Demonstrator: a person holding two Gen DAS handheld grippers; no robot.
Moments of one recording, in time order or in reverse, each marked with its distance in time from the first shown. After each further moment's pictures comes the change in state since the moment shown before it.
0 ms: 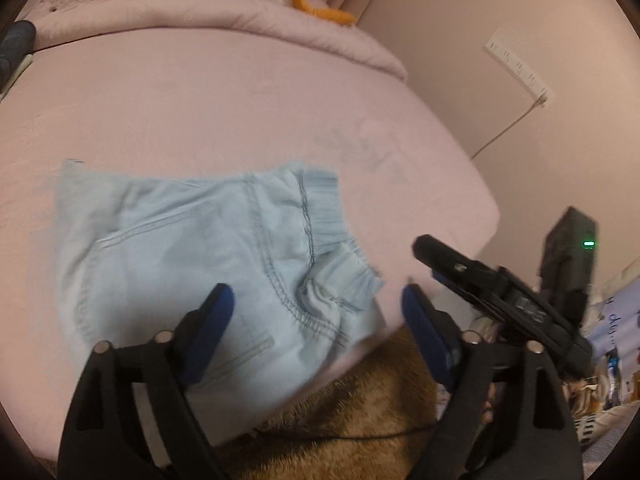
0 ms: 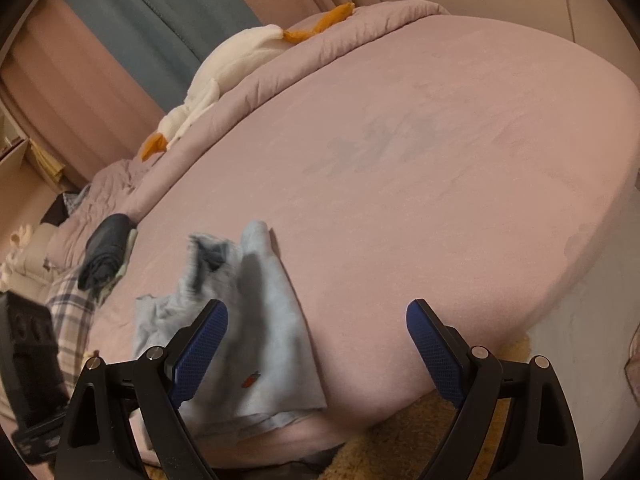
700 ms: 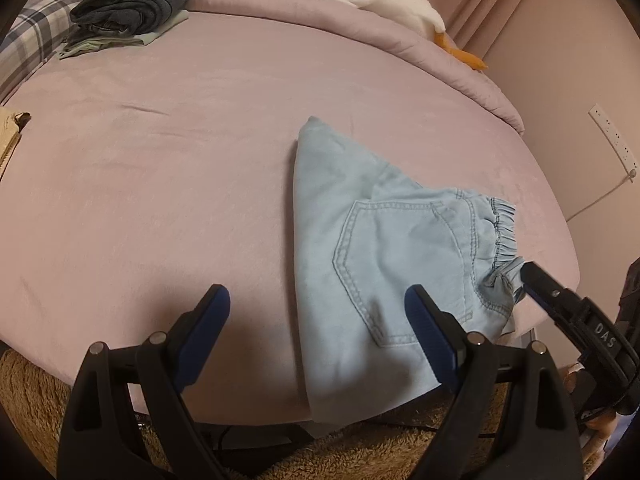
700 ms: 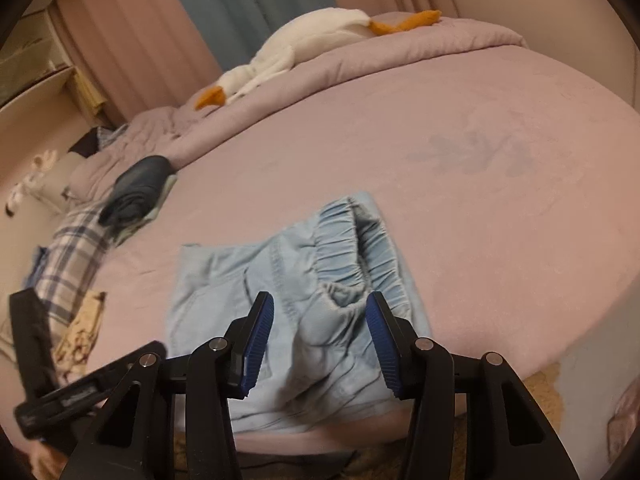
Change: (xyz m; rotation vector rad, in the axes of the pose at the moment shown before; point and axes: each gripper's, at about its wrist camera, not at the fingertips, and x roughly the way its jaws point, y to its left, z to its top) left arm -0.058 0.094 -0.043 -0.240 -0.077 0.352; right arm 0.022 0.069 -0.015 -0.223 0.072 0.052
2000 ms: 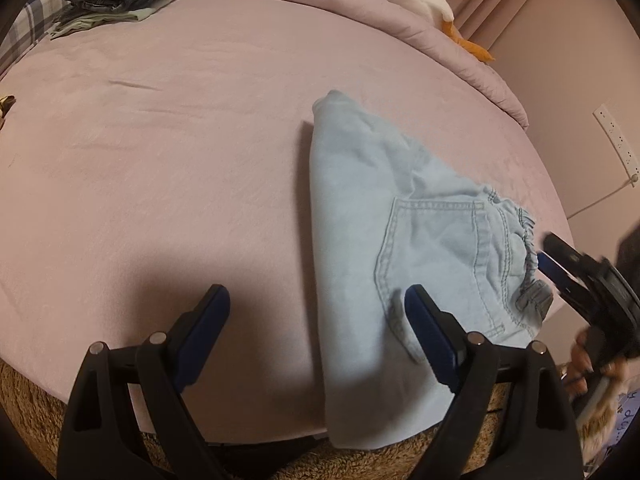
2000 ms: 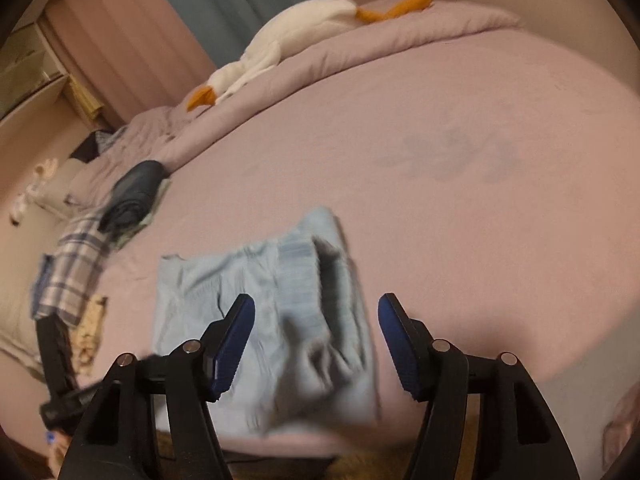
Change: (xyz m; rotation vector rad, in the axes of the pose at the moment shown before) left arm 0.032 0.011 0.010 -0.036 0.069 -0.031; right arm 0.020 -0.047 0.032 0.019 0.076 0.076
